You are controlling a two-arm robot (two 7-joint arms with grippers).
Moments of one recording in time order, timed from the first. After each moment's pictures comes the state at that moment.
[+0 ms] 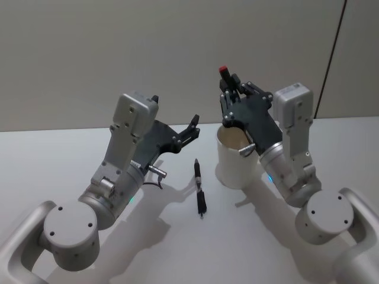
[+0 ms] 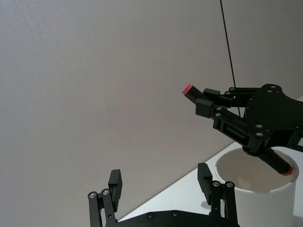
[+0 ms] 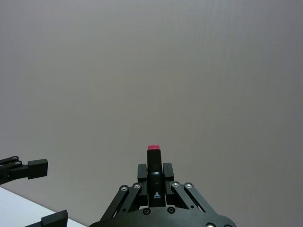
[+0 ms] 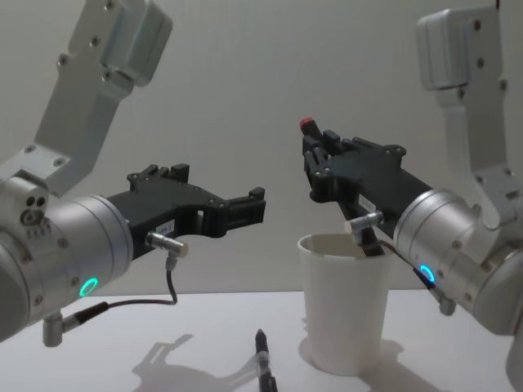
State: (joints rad) left arm -0.24 0.38 0.45 -1.63 -0.20 0.01 -0.01; right arm 0.36 0.07 -0.43 -1.27 0.02 -0.36 0.04
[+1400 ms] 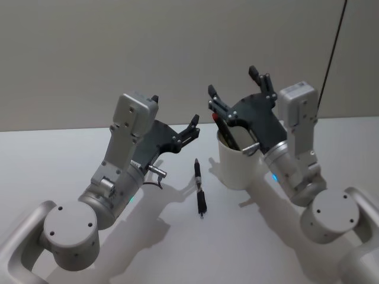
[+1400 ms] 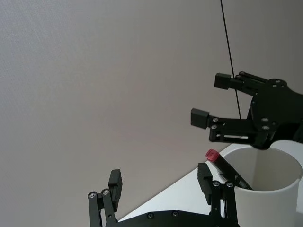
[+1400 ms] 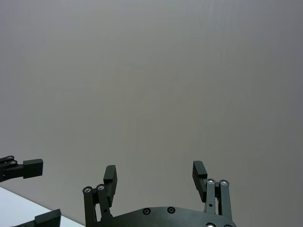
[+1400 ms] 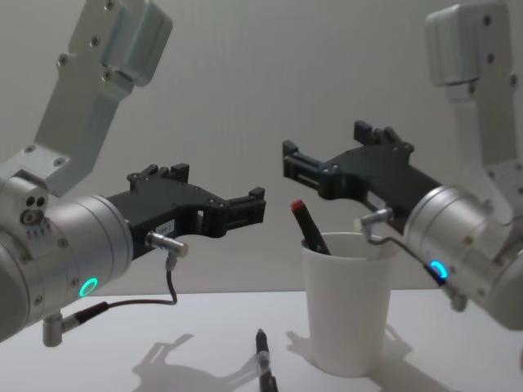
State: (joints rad) left arm -0.24 0.38 0.45 -1.63 -0.20 0.01 -0.01; right arm 0.35 0.09 -0.42 -1.29 0.03 -0.35 0.05
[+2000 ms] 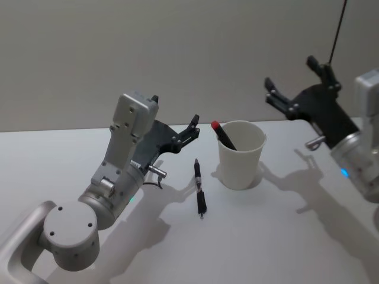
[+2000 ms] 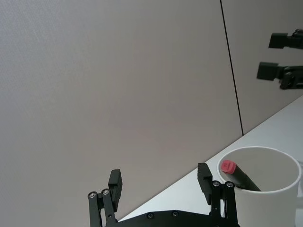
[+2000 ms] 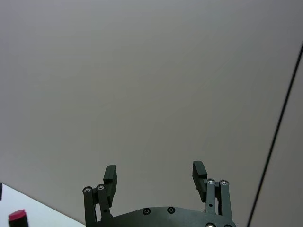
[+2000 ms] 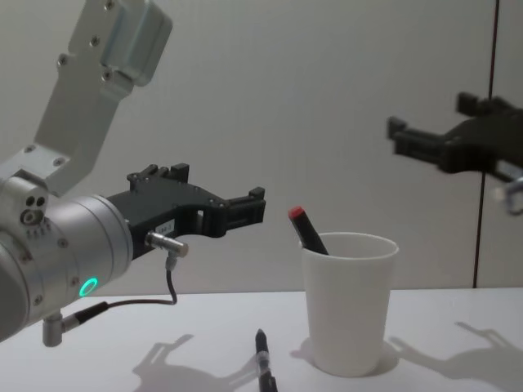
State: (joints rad) left arm -0.24 0.38 0.45 -1.63 -0.20 0.01 -0.01; right arm 0.25 0.28 -0.28 -1.52 0.11 -0.24 0.15
